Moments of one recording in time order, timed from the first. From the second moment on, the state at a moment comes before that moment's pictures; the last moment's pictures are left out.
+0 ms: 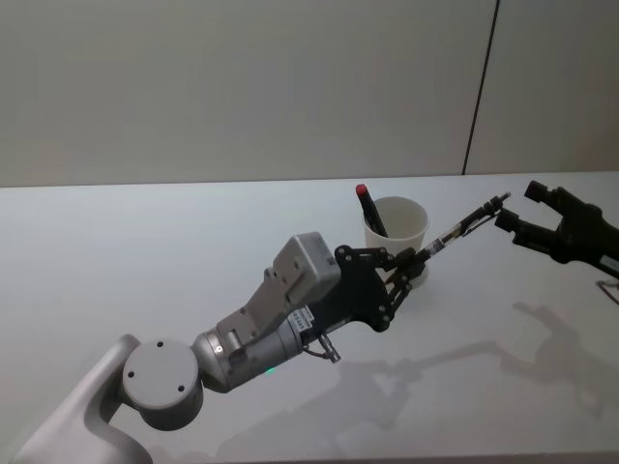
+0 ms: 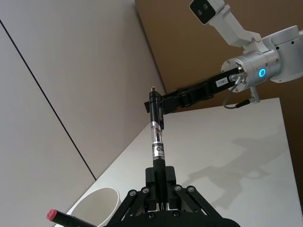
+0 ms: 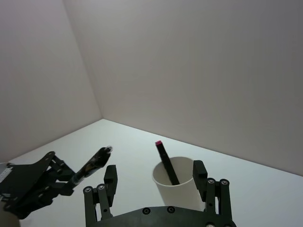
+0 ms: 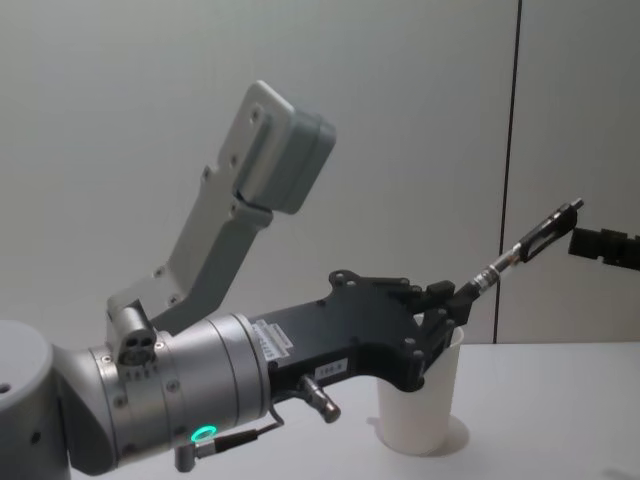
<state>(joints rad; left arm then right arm) -0.35 0.24 0.45 -1.32 -0.10 -0.29 -0.60 0.38 0.28 0.05 -1.17 0.41 0.08 1.06</state>
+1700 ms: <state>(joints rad) -0.35 0.24 0.45 -1.32 -0.10 -0.29 -0.60 0.38 0.28 -0.01 -1.18 0.62 0.27 1.12</state>
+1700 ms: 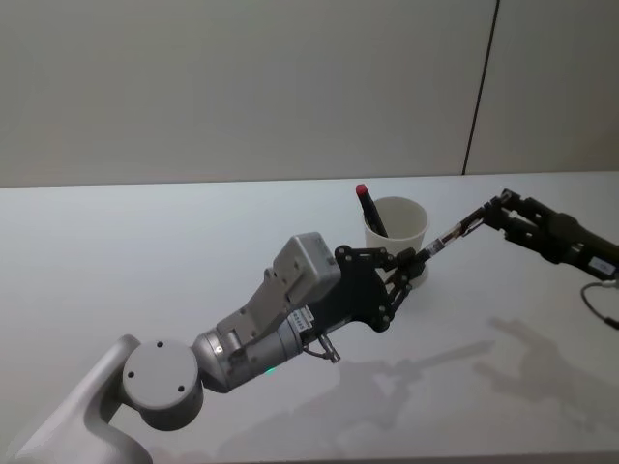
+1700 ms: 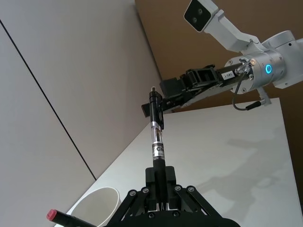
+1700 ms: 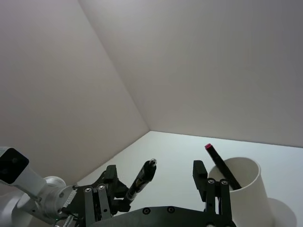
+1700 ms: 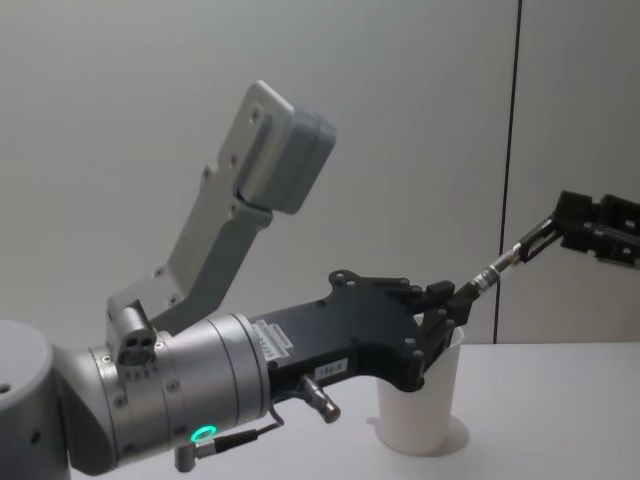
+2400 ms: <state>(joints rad) -0.35 0.24 0.45 -1.32 -0.10 -0.29 -0.60 0.36 0.26 -0.06 -1.17 0.70 0.30 1.10</state>
